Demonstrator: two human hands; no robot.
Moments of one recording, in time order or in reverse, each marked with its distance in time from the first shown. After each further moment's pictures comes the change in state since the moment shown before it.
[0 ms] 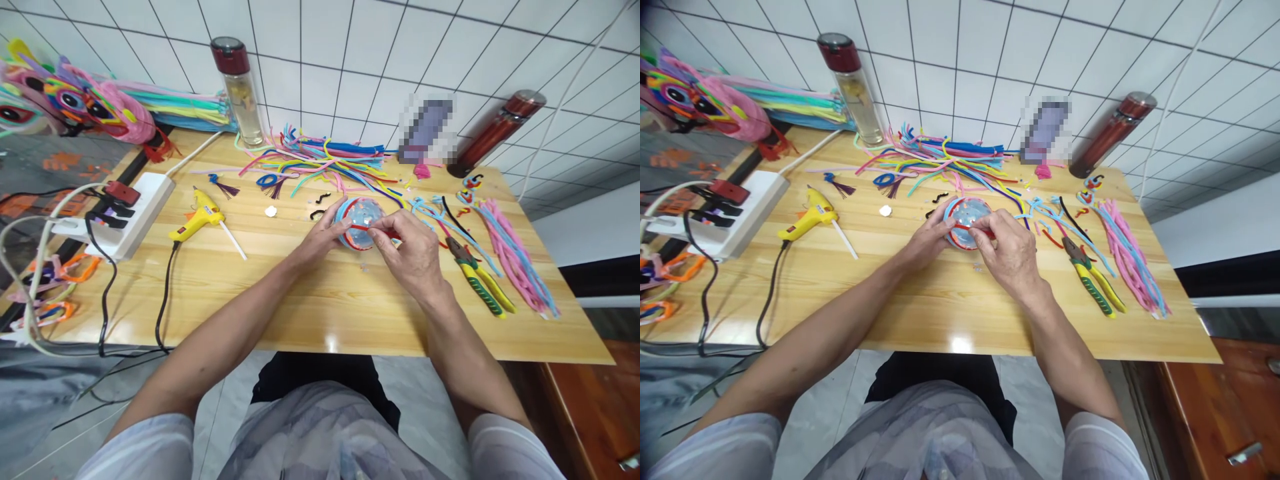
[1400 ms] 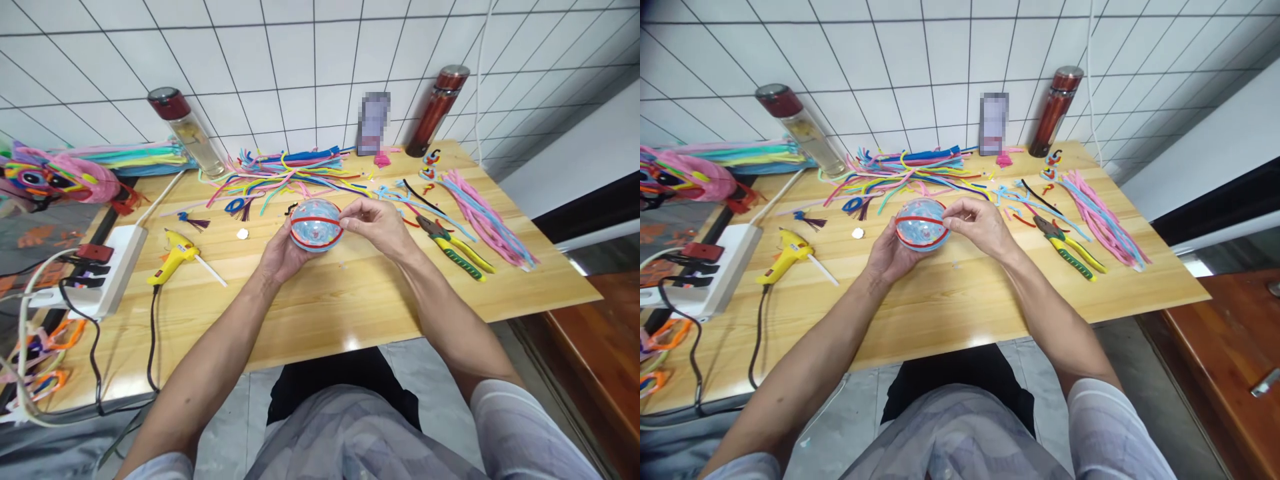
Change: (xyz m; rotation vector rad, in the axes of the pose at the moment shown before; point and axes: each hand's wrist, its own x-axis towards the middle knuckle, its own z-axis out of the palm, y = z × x) left_hand -0.005 0.015 -0.005 -0.113 0.045 -0.153; right_hand 0.013 0.032 -0.003 0.743 -0.064 0.415
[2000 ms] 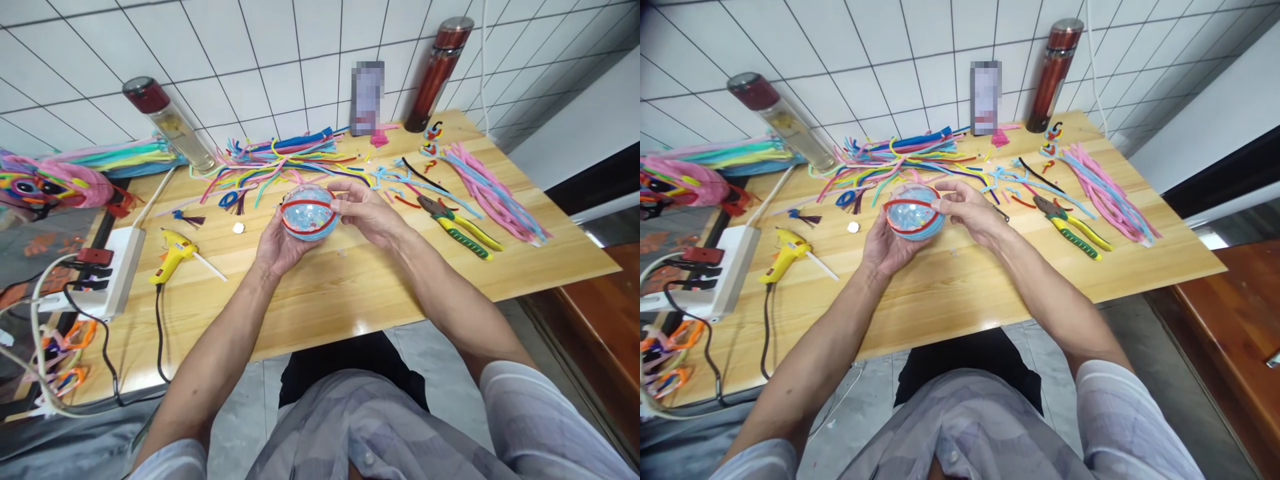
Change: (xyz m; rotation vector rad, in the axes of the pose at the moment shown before) left_hand -0.003 0.006 0.006 -0.193 -0.002 -0.071; right_hand 0.003 0.016 0.010 0.408 -0.009 0.305
